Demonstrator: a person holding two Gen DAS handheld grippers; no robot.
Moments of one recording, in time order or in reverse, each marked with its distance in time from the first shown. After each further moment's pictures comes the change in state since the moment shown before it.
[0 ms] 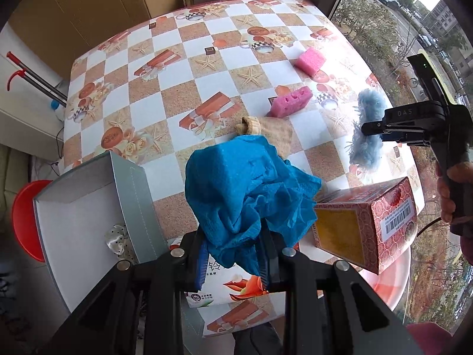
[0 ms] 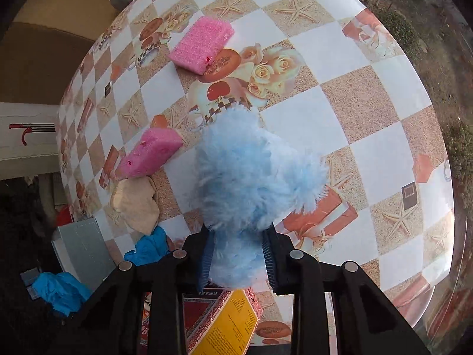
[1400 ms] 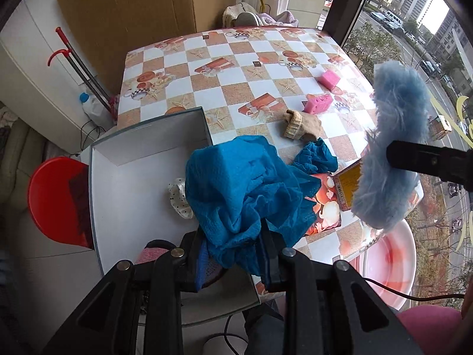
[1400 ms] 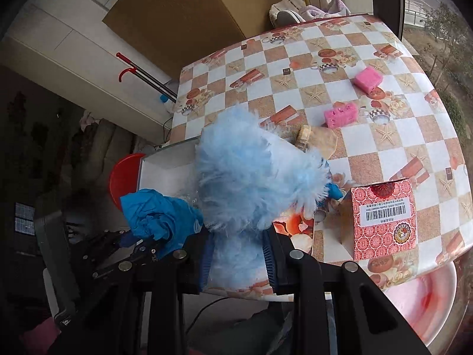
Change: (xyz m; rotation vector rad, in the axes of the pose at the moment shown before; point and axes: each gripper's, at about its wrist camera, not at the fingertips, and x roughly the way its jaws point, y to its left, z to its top) left arm -0.070 0.086 -0.110 -0.083 -0.159 0.019; right arm -0.076 0.205 -0.200 -0.342 -0.201 0.168
